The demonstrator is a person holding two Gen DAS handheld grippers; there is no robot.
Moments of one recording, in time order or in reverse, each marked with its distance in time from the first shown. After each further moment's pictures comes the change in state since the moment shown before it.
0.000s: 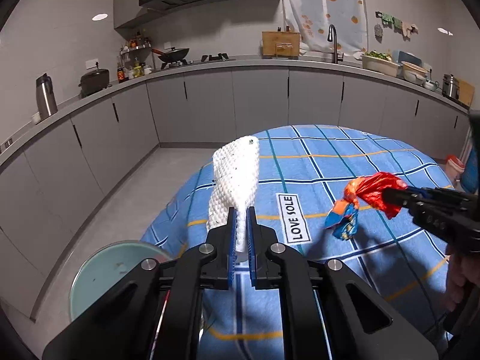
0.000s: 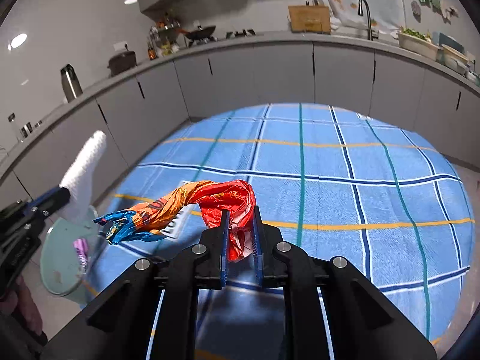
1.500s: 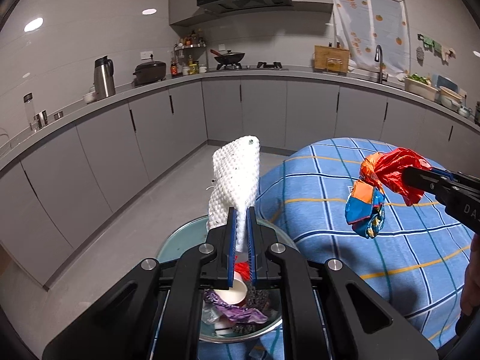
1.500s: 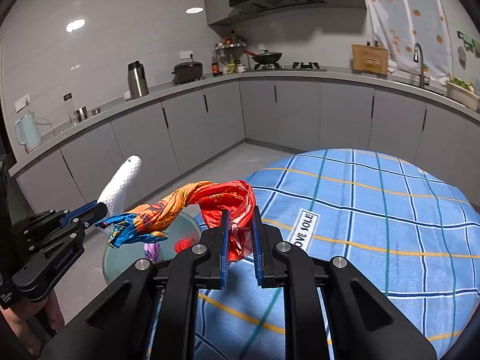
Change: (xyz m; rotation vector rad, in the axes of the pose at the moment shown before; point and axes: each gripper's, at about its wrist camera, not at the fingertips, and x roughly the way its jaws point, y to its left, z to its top) left arm -0.086 0.103 -0.043 -0.133 -0.030 0.181; right arm -0.045 0.140 0.004 -0.179 -0.108 0.190
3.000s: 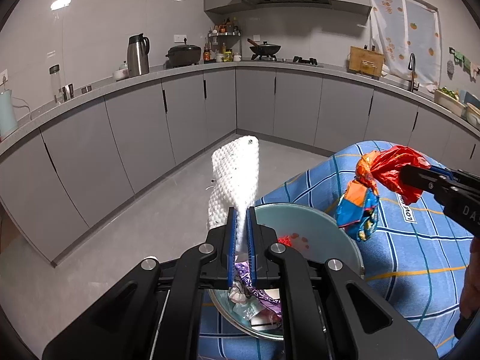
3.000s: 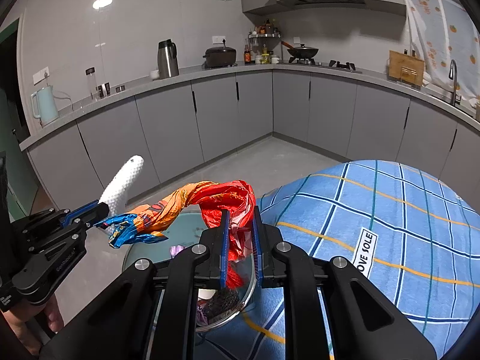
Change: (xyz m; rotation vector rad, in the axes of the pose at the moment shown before) left arm 0.014 0.060 -0.010 -0.101 0.045 0.097; right arm 0.061 0.067 0.013 -0.112 0.058 0.085
